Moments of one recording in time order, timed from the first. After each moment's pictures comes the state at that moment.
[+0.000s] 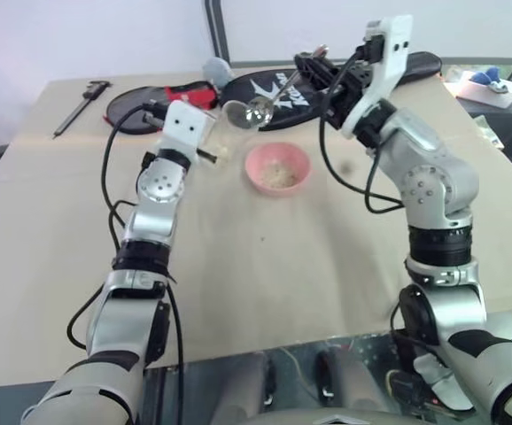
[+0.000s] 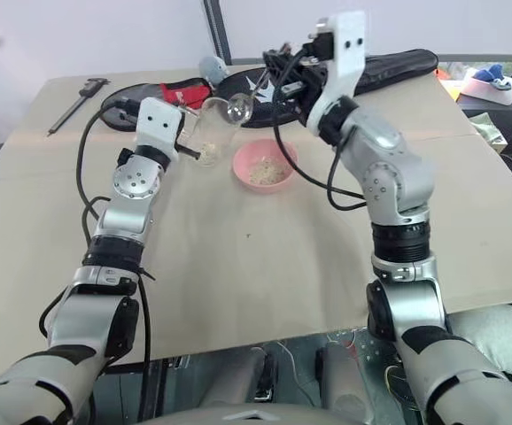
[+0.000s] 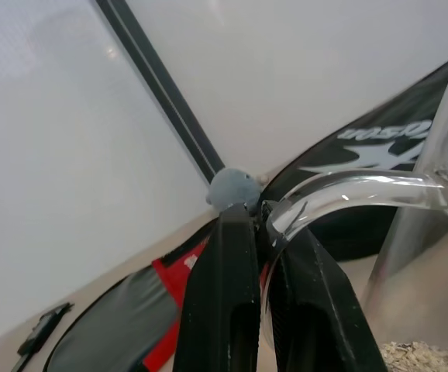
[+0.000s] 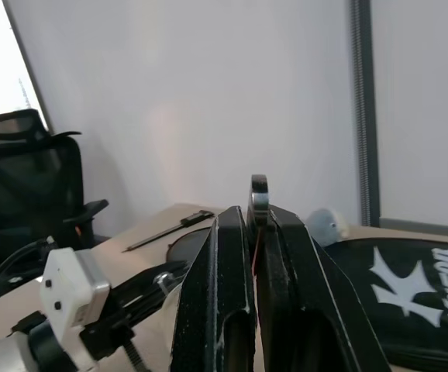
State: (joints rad) left arm -0.79 0.43 0.03 0.53 0.13 -0.15 -0.13; right arm -0.95 -0.10 -0.05 -0.04 0.53 0.63 0.34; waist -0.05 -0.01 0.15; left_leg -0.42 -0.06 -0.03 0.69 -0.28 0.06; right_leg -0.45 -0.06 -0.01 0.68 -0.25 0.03
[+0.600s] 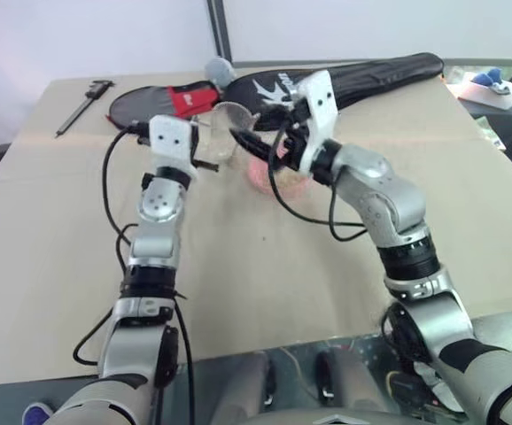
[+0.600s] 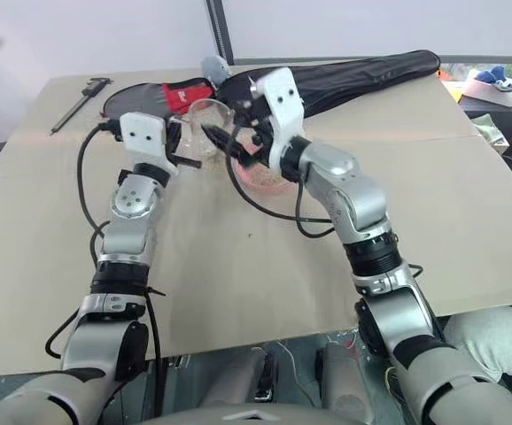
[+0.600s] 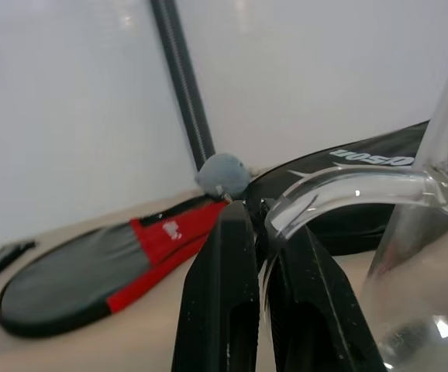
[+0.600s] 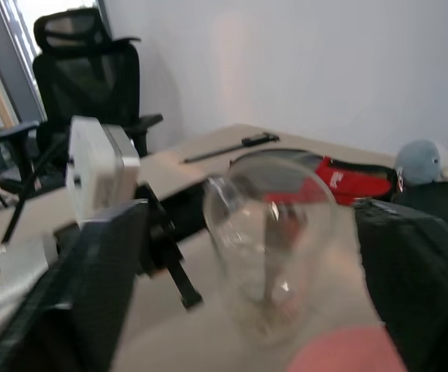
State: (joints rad) left arm -0.61 0.34 0.17 0.33 -0.08 -0.08 -0.14; right arm -0.83 -0.13 0.16 -0.01 0.40 0.55 0.51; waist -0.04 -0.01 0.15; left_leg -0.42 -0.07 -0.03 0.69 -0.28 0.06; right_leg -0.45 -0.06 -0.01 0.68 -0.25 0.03
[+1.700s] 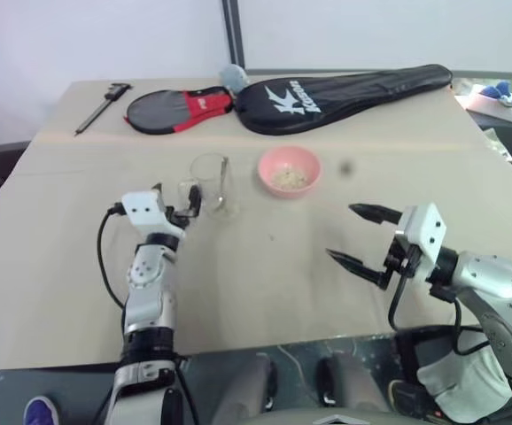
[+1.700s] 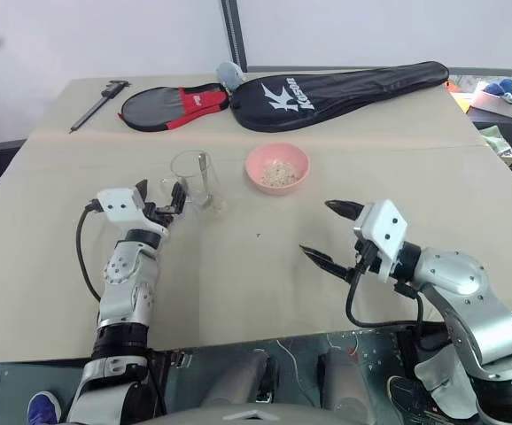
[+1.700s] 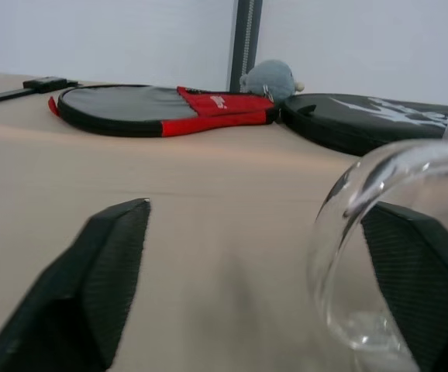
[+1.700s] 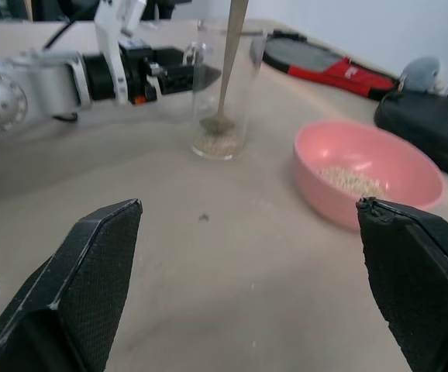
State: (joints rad) left arm -0.23 0.23 0.26 0.17 -0.26 -0.09 -0.22; right arm -0.04 -0.61 -0.01 -0.61 0.43 0.38 0.76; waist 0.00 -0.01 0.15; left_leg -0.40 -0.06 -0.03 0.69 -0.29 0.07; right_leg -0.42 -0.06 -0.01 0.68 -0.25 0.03
